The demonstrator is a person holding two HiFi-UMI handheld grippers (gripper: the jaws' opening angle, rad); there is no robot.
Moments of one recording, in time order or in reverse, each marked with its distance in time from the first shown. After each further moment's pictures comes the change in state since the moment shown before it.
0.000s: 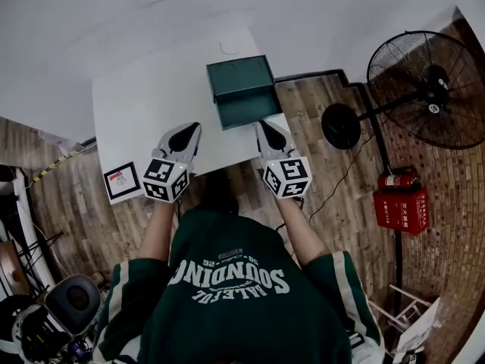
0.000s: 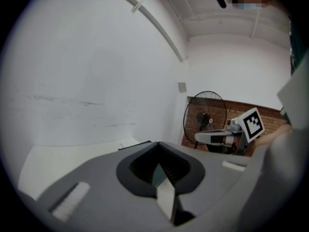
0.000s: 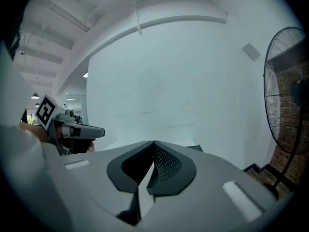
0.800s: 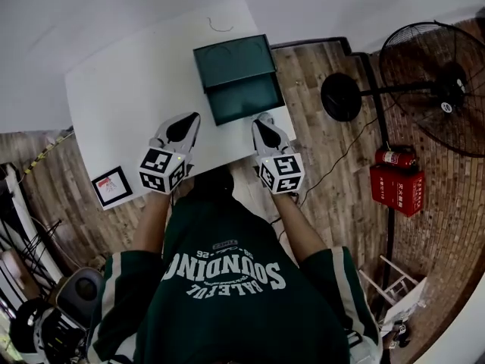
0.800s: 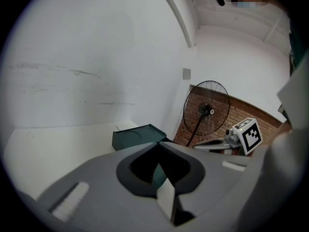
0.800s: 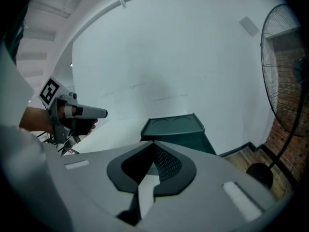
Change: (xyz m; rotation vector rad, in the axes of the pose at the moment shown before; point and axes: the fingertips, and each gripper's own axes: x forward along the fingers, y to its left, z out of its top) left arm 0.075 0.030 -0.052 -0.082 0.169 -0.075; right arm 0.044 -0.042 -0.101 0.077 0.241 -0.039
